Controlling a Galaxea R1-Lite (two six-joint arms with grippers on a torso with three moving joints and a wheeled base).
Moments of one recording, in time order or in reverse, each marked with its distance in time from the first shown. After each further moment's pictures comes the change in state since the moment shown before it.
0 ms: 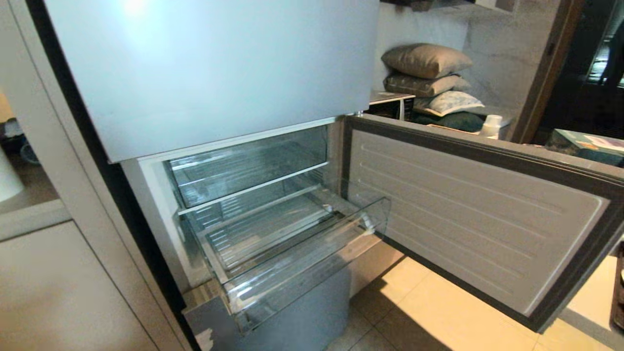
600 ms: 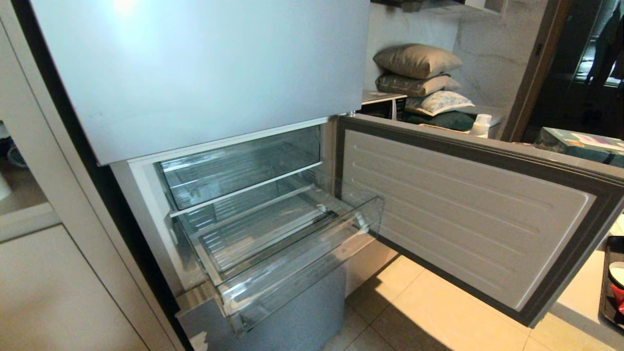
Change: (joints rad) left arm 0.000 0.000 0.000 0.000 0.000 0.000; right arm -0.112 0.354 -0.120 -0.165 -0.134 0.227
